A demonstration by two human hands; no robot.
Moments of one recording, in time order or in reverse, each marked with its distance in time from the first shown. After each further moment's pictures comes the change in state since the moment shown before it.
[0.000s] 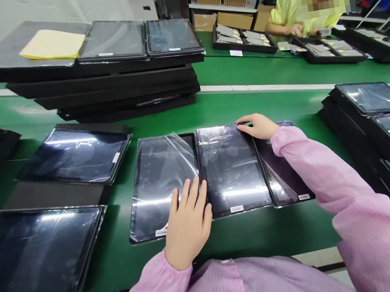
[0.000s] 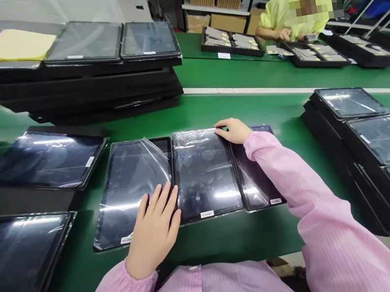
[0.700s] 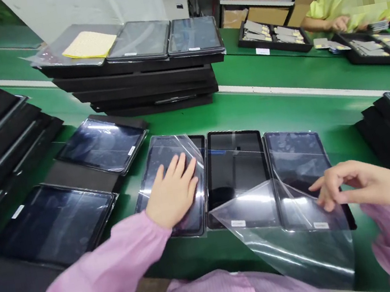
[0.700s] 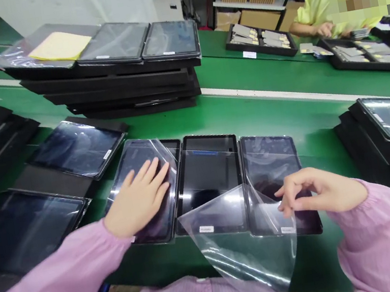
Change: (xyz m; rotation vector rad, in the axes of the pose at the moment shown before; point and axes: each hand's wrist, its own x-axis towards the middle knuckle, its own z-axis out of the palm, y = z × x) left_hand 0.063 -0.046 -0.021 0.109 -0.284 -0.166; right_hand -0.113 0.031 -0.094 0.383 -0.882 -0.037
